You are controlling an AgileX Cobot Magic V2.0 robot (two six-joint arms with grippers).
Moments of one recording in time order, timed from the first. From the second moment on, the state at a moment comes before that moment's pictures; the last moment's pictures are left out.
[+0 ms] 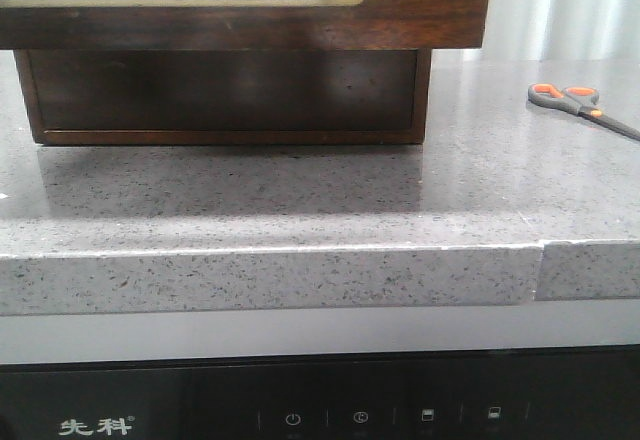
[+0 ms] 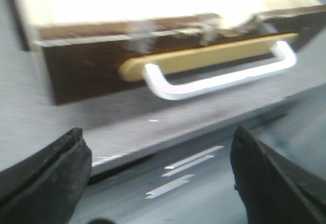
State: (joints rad) left arm -0.02 0.60 -0.88 -0.51 1.05 0.33; right arm 0.03 0.51 -0.64 -0.03 0.73 -0.02
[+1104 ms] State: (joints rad) left arm -0.60 0.59 -0.92 -0.17 0.89 0.13; right arm -0.07 0.96 -0.96 -0.04 0.92 0.03
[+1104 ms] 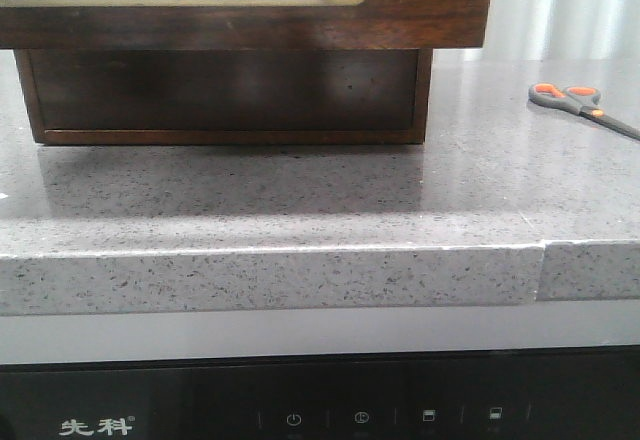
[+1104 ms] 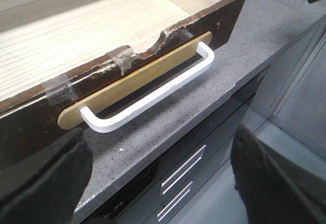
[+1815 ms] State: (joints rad) left arm -0.60 0.59 -0.92 -0.17 0.89 0.13; right arm -0.08 1.72 -1.57 0.11 1.05 -0.23
